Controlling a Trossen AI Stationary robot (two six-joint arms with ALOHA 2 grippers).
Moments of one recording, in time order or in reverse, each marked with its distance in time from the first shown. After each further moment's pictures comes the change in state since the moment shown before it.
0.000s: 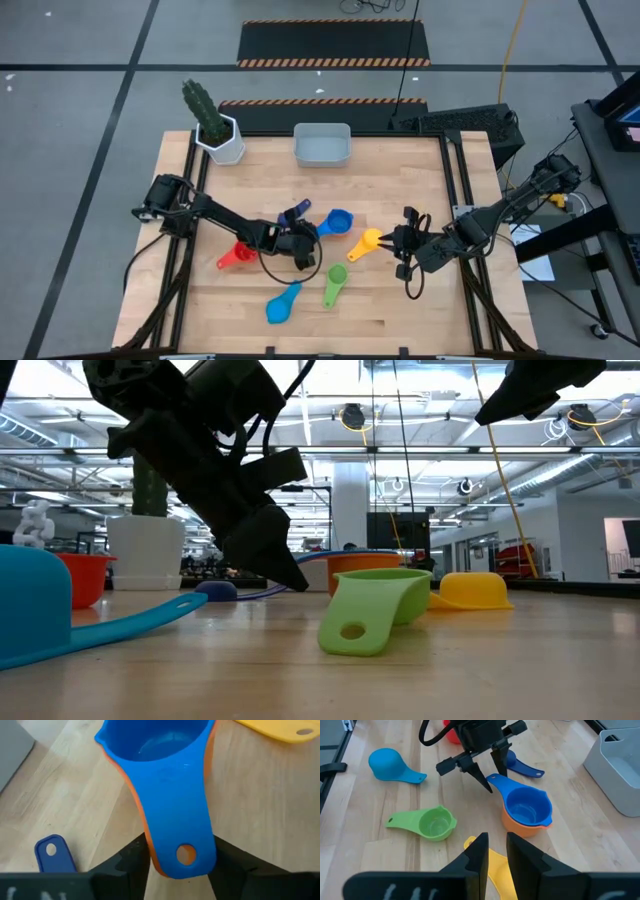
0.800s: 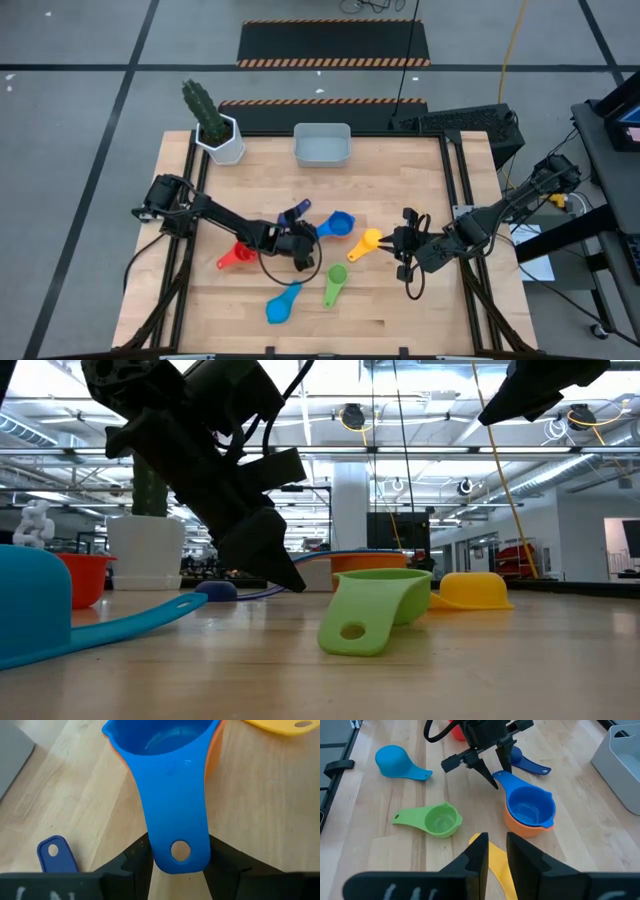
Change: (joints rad) left arm -0.008 0.000 0.000 -0.009 -0.006 0.027; right arm 0.000 0.000 0.000 0.000 -0.031 0.003
